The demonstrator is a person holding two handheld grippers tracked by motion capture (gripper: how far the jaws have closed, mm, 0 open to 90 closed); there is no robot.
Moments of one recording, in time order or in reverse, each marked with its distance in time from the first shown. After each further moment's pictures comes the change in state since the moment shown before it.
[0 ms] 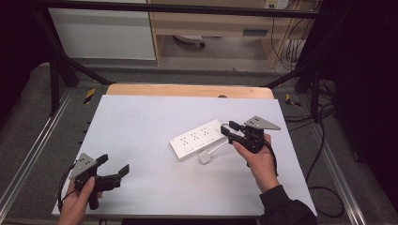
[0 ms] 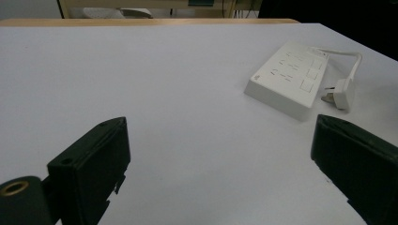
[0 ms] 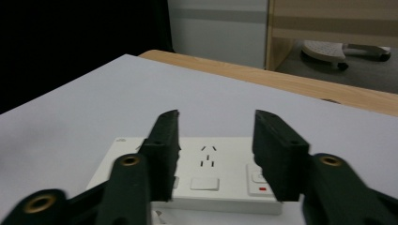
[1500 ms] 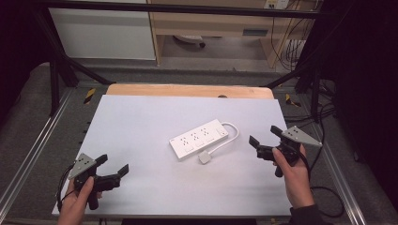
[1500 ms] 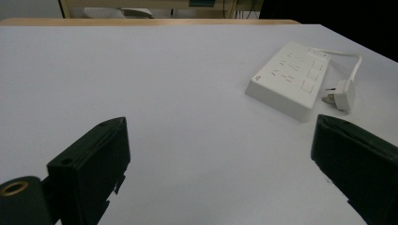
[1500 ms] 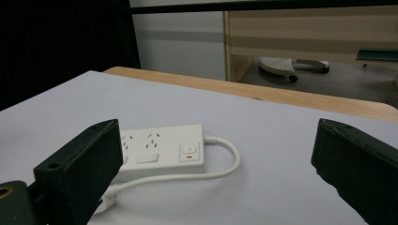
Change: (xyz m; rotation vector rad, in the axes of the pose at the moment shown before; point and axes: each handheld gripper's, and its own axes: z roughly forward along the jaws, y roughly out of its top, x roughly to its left) left arm 0.001 0.000 -0.001 0.000 0.002 0.000; right arm -0.039 -0.019 -0.082 -0.086 -0.131 0.016
